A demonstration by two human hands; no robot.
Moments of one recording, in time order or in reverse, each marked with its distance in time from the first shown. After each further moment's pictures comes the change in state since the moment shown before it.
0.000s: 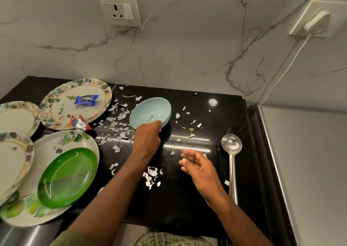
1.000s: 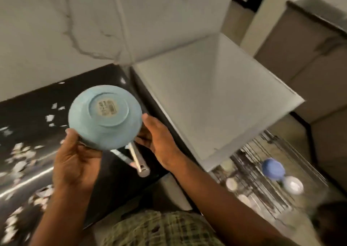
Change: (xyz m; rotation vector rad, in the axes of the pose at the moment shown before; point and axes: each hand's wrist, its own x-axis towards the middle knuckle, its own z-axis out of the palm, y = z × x) left_hand -0.105 0.179 -0.022 -1.786 -0.389 -0.517; right_hand -0.086 -0.013 -0.128 0.518 0.336 -0.050
